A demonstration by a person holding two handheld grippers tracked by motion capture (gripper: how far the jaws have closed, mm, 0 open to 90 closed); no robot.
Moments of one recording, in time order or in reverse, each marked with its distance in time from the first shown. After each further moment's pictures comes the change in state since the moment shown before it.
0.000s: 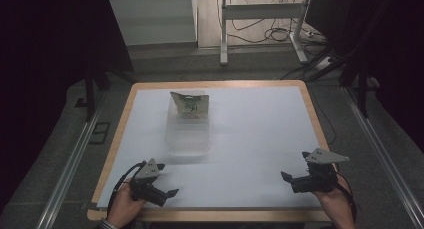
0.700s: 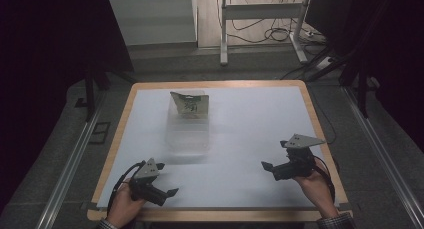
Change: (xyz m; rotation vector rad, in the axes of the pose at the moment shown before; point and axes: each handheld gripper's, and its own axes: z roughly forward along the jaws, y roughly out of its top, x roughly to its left) left arm 0.001 0.000 -0.001 -0.010 0.001 -0.002; right arm 0.013 0.045 0.039 -0.018 0.134 -0.027
